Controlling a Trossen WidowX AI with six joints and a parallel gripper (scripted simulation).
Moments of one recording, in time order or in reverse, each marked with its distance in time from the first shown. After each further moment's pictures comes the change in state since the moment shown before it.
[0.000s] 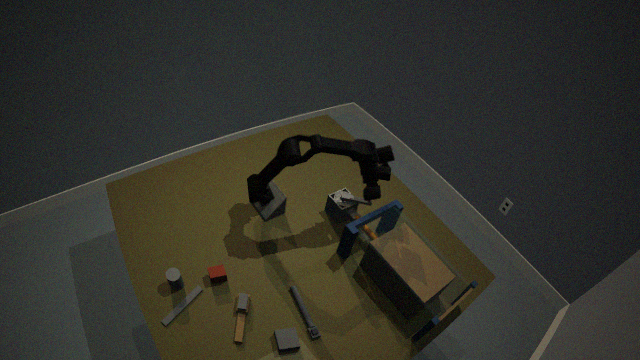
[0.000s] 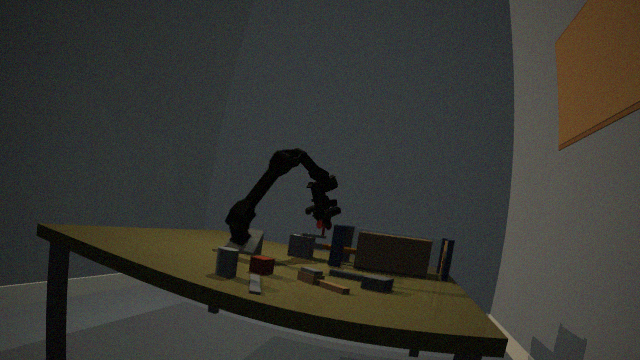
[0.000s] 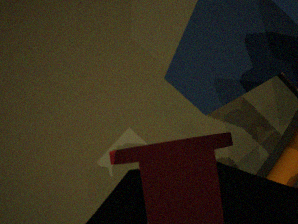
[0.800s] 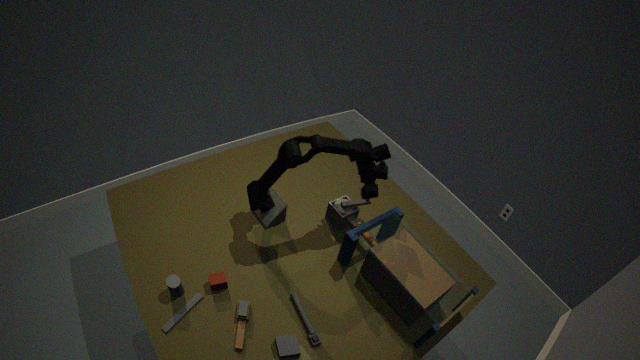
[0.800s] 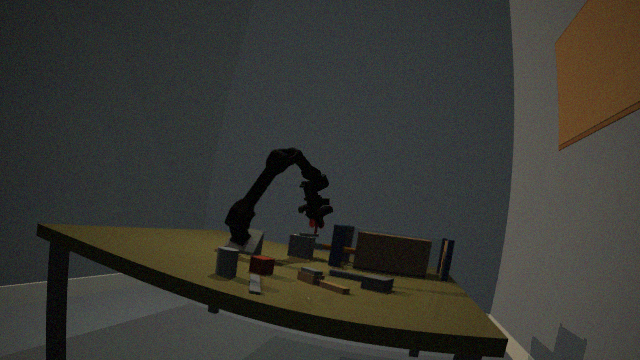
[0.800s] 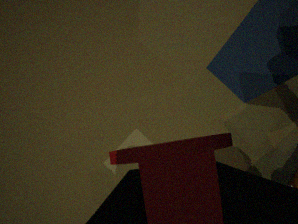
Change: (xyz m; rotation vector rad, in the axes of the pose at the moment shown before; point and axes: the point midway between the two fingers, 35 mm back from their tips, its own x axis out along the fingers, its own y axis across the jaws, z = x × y) arm -0.007 0.044 -0.007 0.002 -0.013 0.017
